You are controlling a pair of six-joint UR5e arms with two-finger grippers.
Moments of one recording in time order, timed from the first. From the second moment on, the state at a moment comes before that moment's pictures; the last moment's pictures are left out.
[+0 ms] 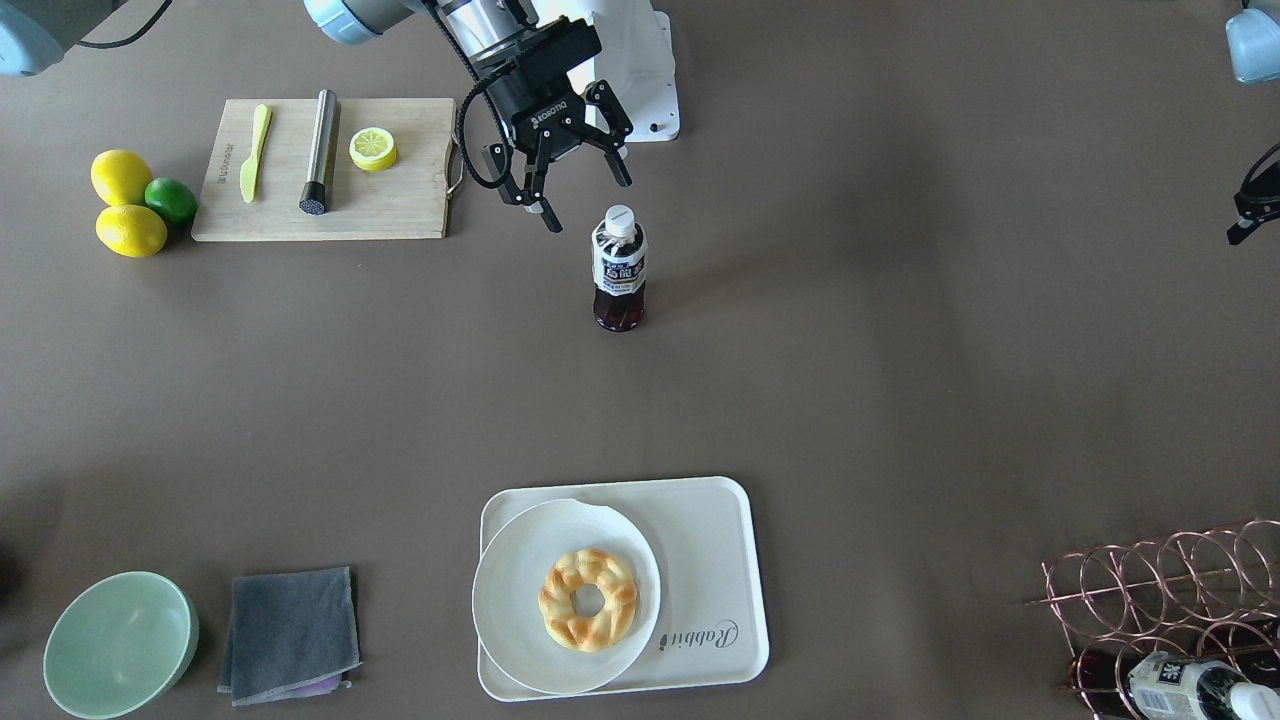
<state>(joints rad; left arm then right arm) -1.40 -1.37 -1.77 -1.92 -2.30 -0.08 0.28 -1.02 1.94 -1.15 1.25 0.69</state>
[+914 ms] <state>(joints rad) -1.40 -1.37 -1.76 -1.92 -2.30 -0.08 0.29 -0.97 1.86 -1.14 1.22 0.68</state>
